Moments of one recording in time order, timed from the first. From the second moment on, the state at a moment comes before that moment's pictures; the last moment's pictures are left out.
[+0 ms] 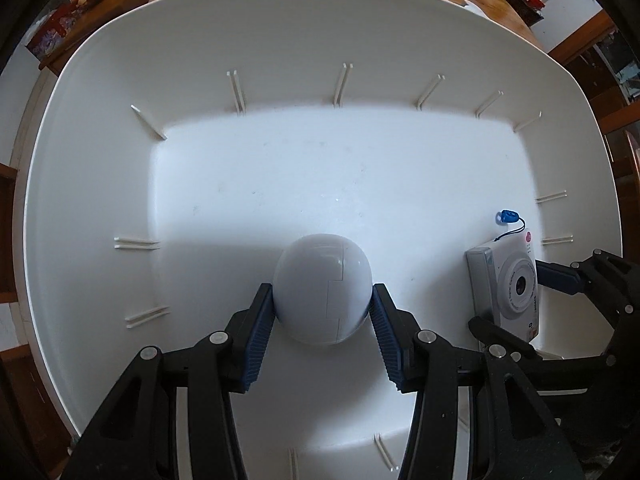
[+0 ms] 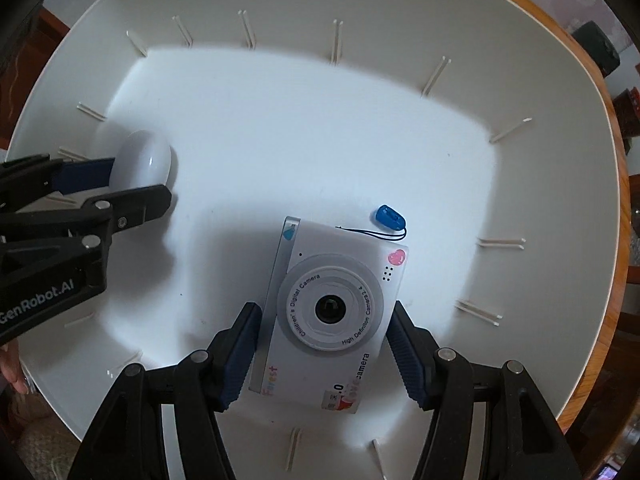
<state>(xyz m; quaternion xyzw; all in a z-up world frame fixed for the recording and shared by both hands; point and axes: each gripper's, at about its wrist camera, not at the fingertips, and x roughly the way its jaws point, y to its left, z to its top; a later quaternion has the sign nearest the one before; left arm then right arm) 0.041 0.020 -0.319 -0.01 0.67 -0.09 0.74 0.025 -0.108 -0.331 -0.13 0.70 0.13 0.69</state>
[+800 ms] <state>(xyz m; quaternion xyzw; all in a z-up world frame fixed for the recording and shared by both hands) 0.021 0.001 -0.279 0.01 0.68 -0.07 0.73 0.027 -0.121 -0.274 -0.14 0.64 0.17 0.73</state>
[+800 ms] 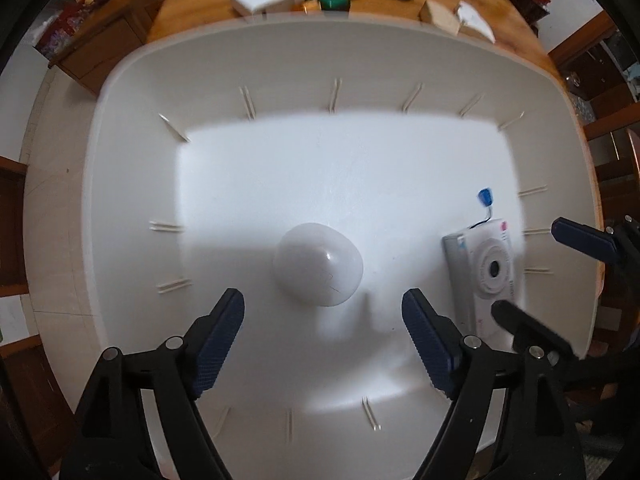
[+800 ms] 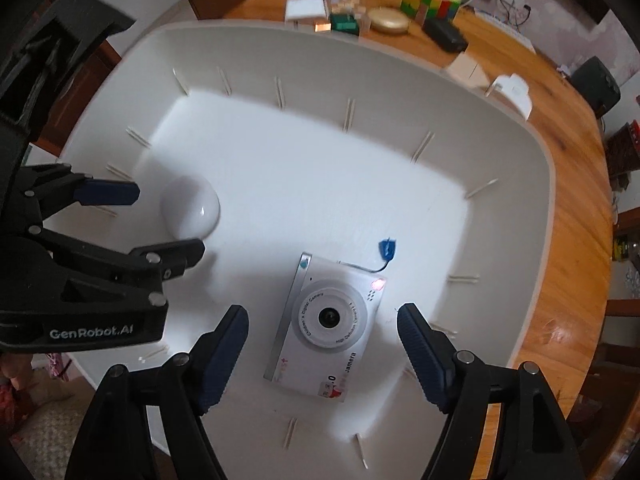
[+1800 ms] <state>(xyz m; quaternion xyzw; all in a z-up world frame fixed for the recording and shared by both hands) 0.131 0.033 -0.092 0.10 0.52 -0.08 0.85 0.099 -0.191 -0.103 -0.04 0.53 0.12 0.84</state>
